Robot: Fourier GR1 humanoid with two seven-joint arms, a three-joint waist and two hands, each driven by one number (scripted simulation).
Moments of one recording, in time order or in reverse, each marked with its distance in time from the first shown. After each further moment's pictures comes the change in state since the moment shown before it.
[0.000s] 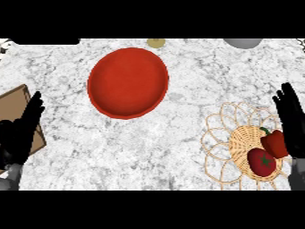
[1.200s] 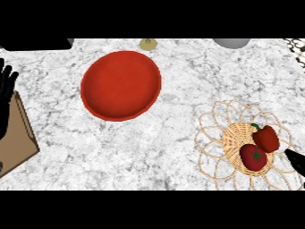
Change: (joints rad) left arm -0.097 -0.019 0.222 -0.058 0.129 -0.105 -0.181; right arm 0.458 -0.382 0.049 -0.750 0.253 0.439 -0.513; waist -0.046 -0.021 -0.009
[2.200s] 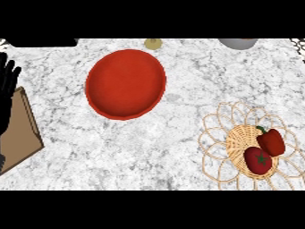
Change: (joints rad) left arm -0.041 -0.031 0.036 0.025 -0.029 -0.064 0.011; right arm 0.089 -0.300 -0.383 -0.049 0.227 0.389 0.103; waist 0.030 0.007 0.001
